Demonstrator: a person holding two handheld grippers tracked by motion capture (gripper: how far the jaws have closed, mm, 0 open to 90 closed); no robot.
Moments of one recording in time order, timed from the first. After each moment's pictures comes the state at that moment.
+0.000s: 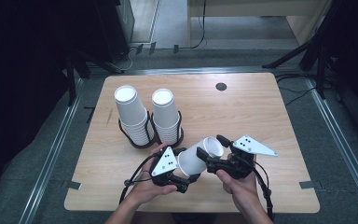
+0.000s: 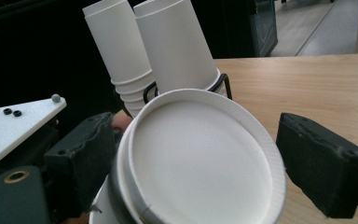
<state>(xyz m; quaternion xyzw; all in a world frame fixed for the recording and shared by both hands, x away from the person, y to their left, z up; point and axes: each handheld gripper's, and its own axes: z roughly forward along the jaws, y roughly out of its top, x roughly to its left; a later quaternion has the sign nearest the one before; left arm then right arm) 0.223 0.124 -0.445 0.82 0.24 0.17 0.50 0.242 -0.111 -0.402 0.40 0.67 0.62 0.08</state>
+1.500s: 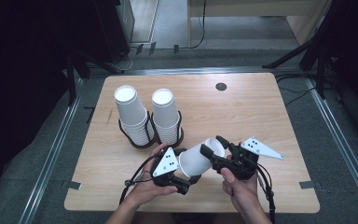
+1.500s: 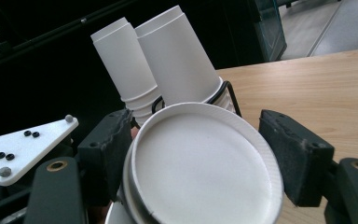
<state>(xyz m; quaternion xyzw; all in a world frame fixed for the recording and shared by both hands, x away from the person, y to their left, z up) 0.222 0.121 -0.446 0.82 0.25 0.16 0.50 0.241 -0.121 -0.409 0.42 0.63 0.66 0.05</state>
